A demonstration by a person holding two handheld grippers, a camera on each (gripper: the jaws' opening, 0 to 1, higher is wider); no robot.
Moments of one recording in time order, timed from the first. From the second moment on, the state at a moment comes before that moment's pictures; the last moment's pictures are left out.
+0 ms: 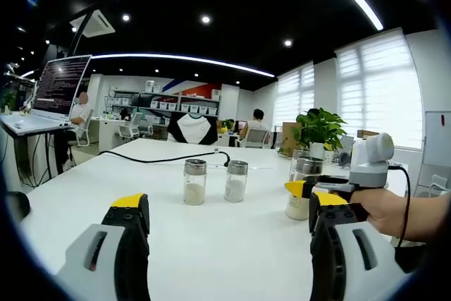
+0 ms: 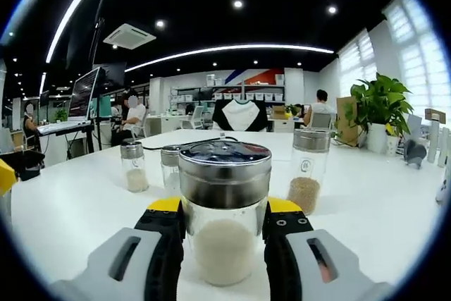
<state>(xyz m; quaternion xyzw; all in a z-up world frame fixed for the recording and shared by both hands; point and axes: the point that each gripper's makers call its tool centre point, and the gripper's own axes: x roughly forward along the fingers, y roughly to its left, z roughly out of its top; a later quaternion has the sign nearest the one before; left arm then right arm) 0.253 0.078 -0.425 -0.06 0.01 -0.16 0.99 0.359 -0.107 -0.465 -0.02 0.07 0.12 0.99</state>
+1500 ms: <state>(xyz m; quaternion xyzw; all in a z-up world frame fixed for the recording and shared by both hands) 0.253 0.085 -0.430 -0.06 0.02 -0.15 0.99 0.349 -0.095 -0.465 -0.02 0.05 0.25 0.97</state>
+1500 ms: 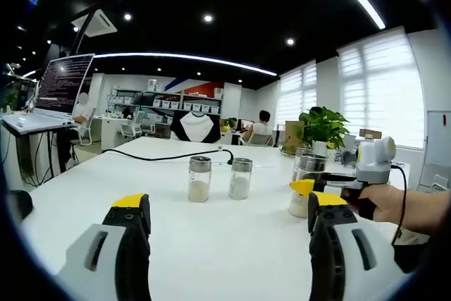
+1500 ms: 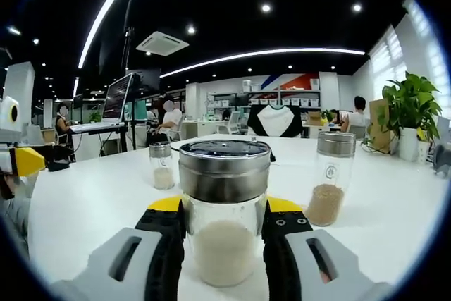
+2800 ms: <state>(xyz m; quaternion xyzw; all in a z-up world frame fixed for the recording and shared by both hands) 0.256 0.067 -0.422 -0.05 0.03 -0.18 0.98 0.342 -0.087 -0.478 -0.01 0.07 0.41 0.91</state>
